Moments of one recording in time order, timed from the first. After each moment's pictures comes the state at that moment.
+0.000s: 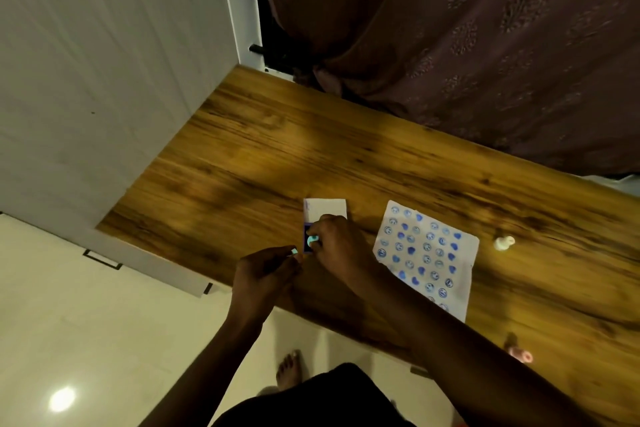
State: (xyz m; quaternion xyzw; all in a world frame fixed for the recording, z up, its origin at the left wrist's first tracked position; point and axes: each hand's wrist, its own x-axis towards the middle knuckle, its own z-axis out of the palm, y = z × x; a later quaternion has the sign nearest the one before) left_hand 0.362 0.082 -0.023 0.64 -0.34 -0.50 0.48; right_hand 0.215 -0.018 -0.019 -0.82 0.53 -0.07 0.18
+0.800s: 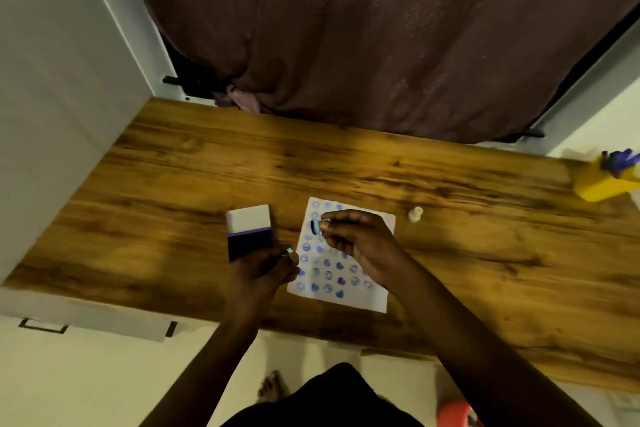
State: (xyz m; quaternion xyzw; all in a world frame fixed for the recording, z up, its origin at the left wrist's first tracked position) left_hand 0.243 0.075 0.005 0.56 -0.34 -0.57 0.49; right_hand 0.036 0.015 0.036 -0.32 0.52 -0.42 0.67
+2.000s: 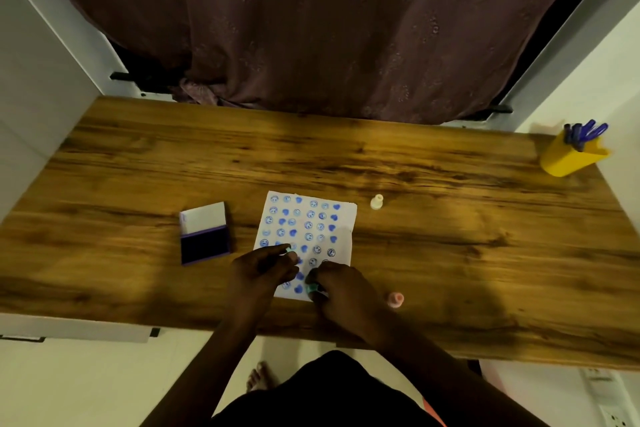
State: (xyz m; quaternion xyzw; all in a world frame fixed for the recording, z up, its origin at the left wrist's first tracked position) left_hand 0.163 0.072 -0.010 0.60 -0.39 -0.56 0.42; right_hand -0.019 0.091 -0.023 -0.75 0.59 -0.09 0.29
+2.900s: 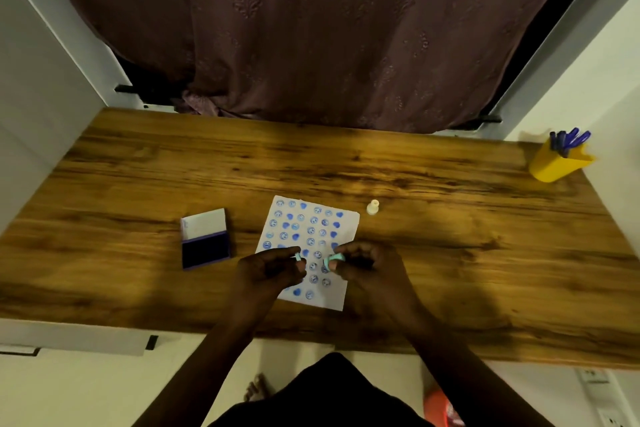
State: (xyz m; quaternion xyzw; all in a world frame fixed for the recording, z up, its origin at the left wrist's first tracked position) left_hand 0.167 0.074 0.003 0.53 -0.44 -0.61 0.39; right_hand -0.050 0.093 0.023 -0.46 0.64 -0.38 0.47
